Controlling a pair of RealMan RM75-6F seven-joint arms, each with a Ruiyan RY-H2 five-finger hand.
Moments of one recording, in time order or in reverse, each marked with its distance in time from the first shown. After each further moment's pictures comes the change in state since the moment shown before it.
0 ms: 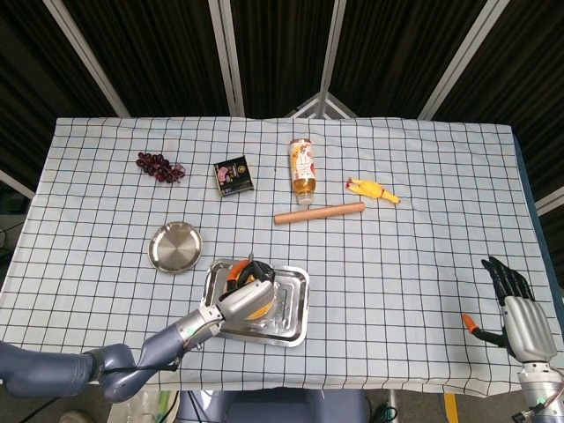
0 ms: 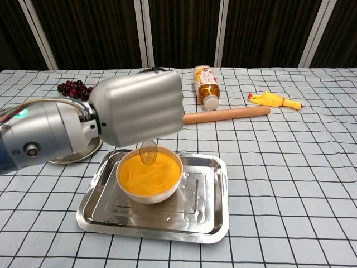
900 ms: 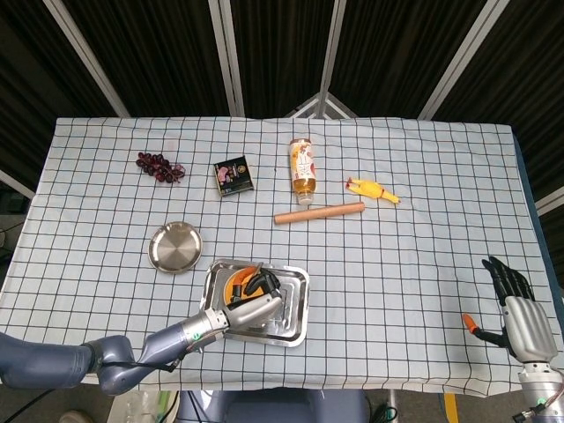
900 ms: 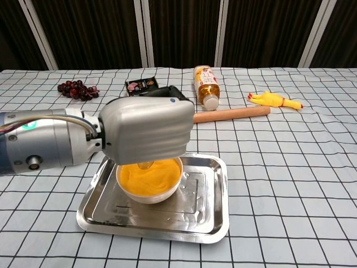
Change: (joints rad) left arm -0.061 0.039 0.025 -0.016 0.024 -0.115 0.101; right arm 0.000 0.002 -0.001 0.002 -0.003 0.001 0.004
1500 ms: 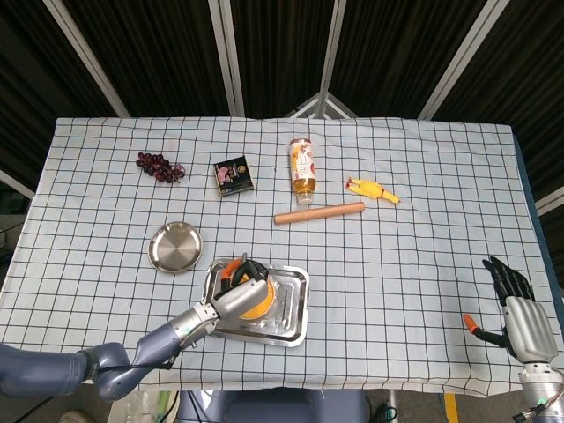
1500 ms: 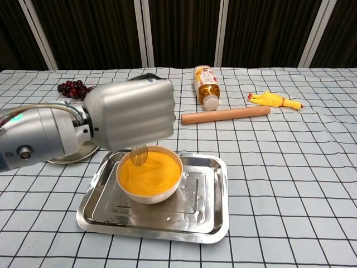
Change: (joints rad) left arm 0.078 -0.022 -0.024 0.013 -0.052 0.139 -0.109; right arm -0.001 0.000 0.000 -0.001 0.002 0.000 0.002
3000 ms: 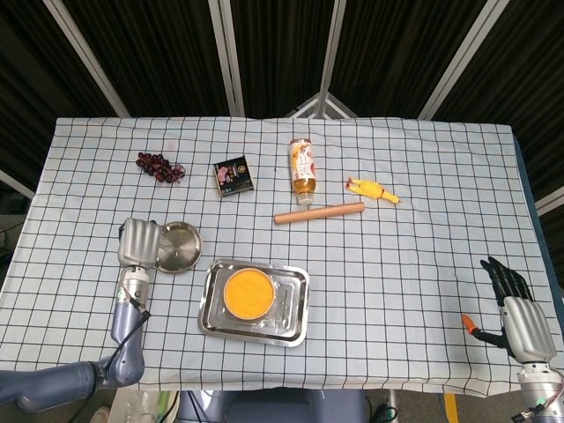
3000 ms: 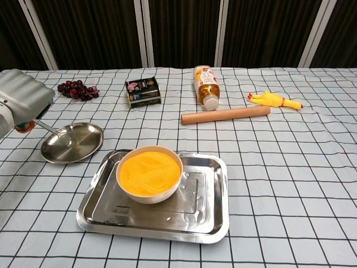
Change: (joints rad) left arm 0.216 -0.179 -0.180 0.305 -0.641 0.333 -0.478; right arm 0.002 -0.001 -0.002 -0.001 -0.007 -0.001 -0.002
